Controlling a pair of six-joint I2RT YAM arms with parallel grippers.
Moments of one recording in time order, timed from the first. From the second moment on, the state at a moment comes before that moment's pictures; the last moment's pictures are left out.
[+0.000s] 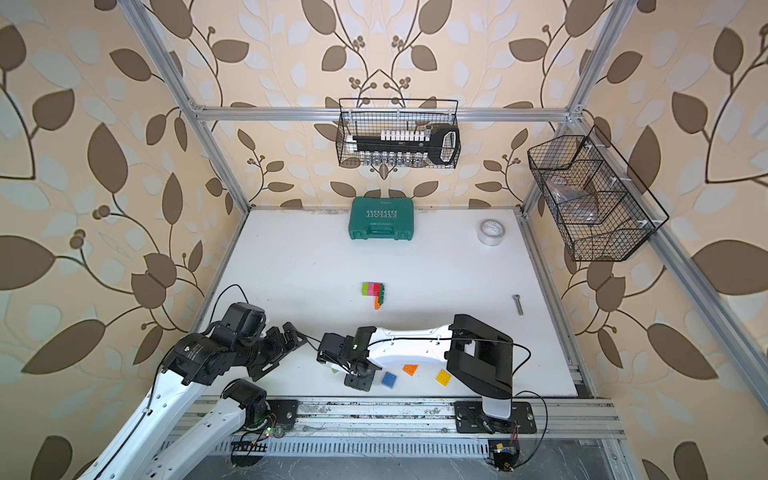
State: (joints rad) left arm -0.36 0.62 0.74 -1.22 0.23 -1.00; right arm 1.28 1.85 1.23 -0.79 0.08 -0.02
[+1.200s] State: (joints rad) left arm -0.36 0.62 0.80 -1.28 0.18 -0.97; right arm 1.25 1.92 1.27 -0.83 0.08 0.03
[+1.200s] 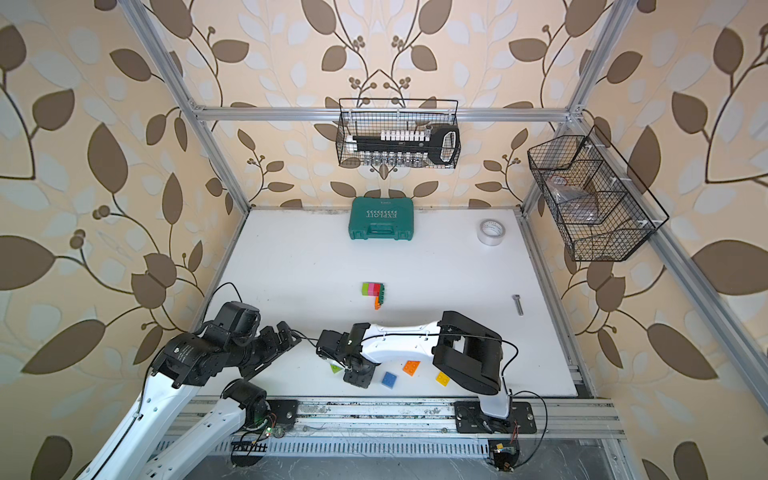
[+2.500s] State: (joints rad) left arm -0.36 0.47 0.93 -1.45 0.18 -0.74; right arm 1.24 1.99 1.58 -0.97 0.03 0.60
